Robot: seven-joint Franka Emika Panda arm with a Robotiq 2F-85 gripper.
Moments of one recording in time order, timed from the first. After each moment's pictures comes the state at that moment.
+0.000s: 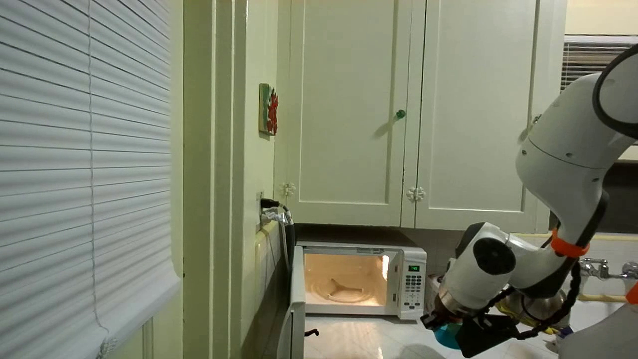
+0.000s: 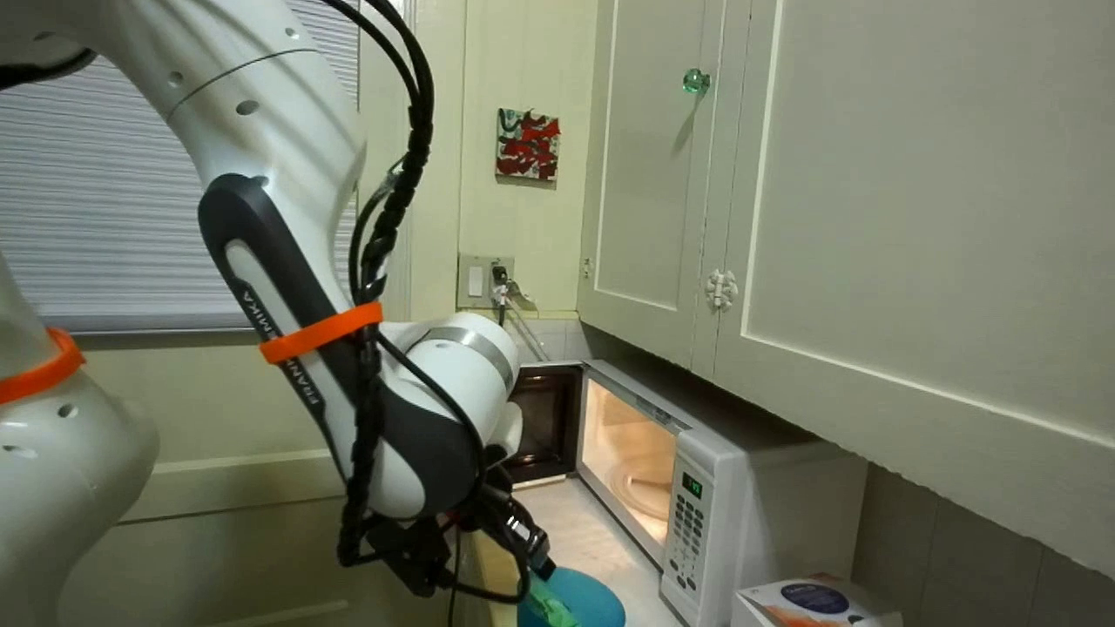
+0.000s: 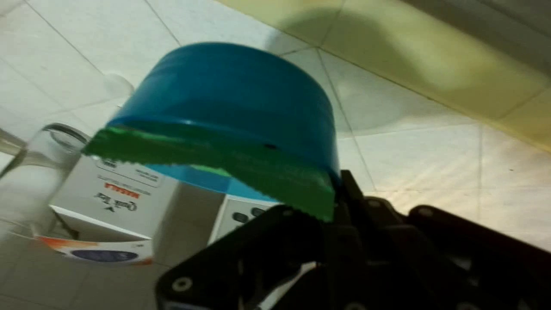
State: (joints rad) arm -0.45 -0.29 0.21 -2.78 -2.28 3.08 2.08
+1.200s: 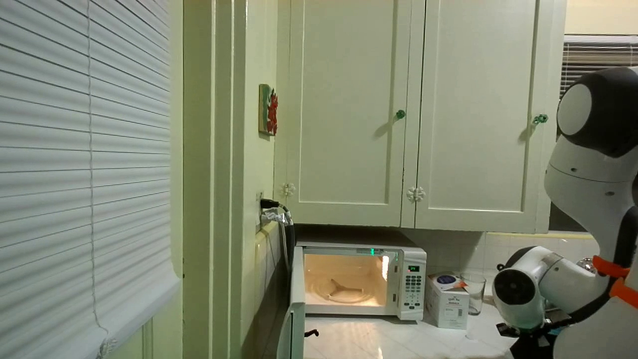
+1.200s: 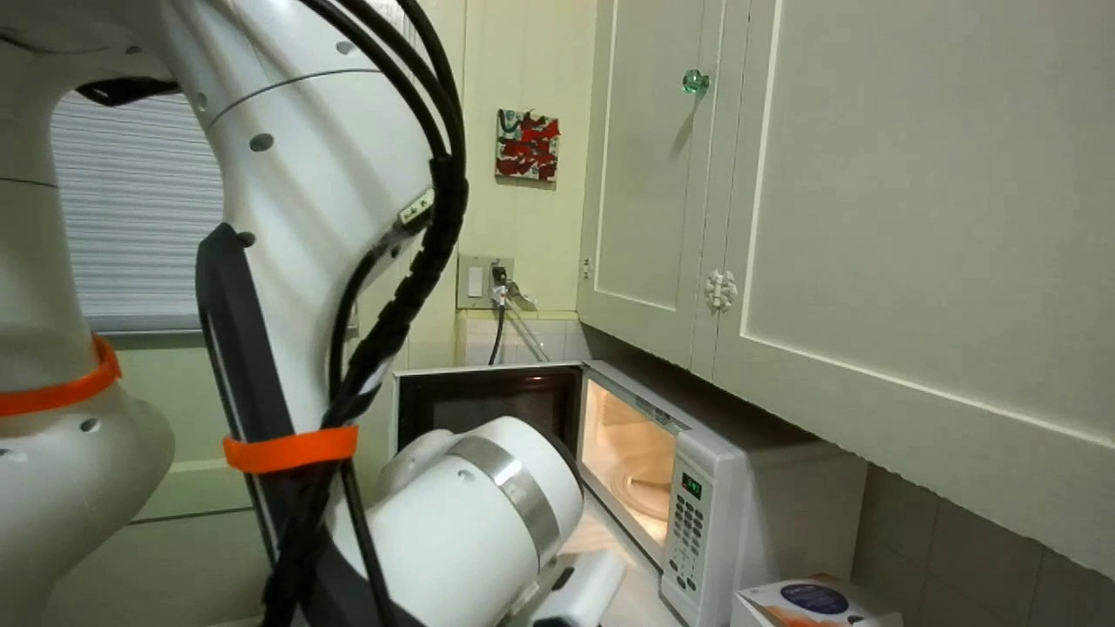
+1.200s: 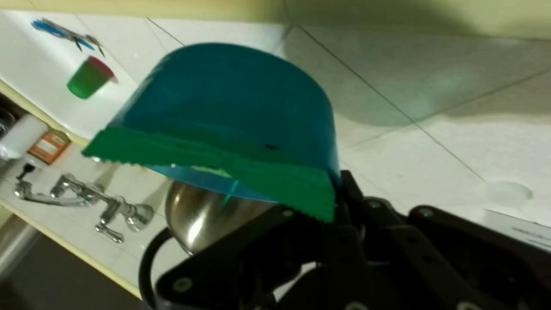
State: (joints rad) arm -0.56 -0.09 -0.10 -2.76 -2.28 2.62 2.09
